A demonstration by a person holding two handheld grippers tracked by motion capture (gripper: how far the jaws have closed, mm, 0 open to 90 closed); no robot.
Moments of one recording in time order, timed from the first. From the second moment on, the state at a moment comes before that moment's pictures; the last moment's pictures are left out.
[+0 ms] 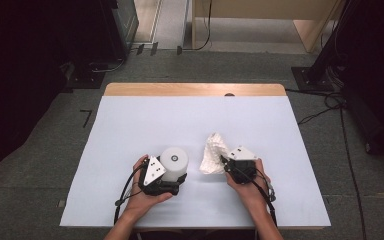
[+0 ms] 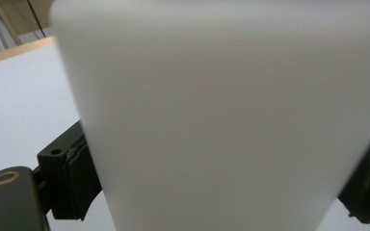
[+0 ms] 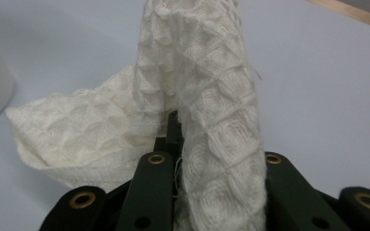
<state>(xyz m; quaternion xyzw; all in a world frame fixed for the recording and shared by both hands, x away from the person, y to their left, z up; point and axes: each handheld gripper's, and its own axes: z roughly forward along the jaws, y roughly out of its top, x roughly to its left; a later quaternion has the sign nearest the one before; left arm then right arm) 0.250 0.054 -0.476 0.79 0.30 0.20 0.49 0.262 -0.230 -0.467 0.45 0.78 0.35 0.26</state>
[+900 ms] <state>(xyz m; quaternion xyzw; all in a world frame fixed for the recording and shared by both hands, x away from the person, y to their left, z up) 0.243 0.058 -0.460 0.77 0.29 0.20 0.54 0.235 -0.176 -0.442 0.35 0.79 0.49 0.15</state>
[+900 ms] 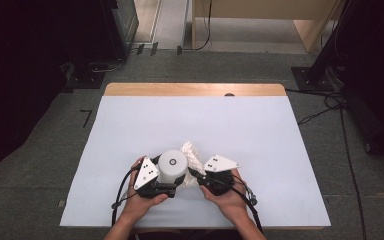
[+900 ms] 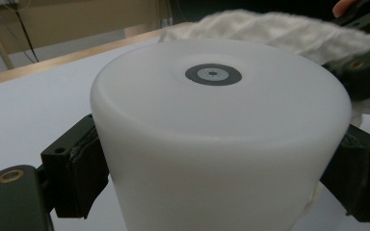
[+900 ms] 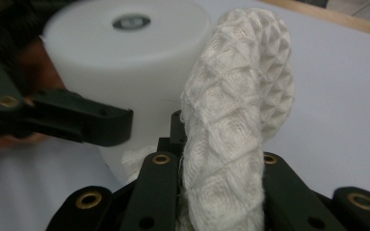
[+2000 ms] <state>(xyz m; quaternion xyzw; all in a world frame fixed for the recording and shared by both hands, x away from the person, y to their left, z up) 0.251 0.049 -0.468 0.78 0.28 0.19 0.53 0.242 -0.191 -0.455 0.41 0.75 0.52 0.08</state>
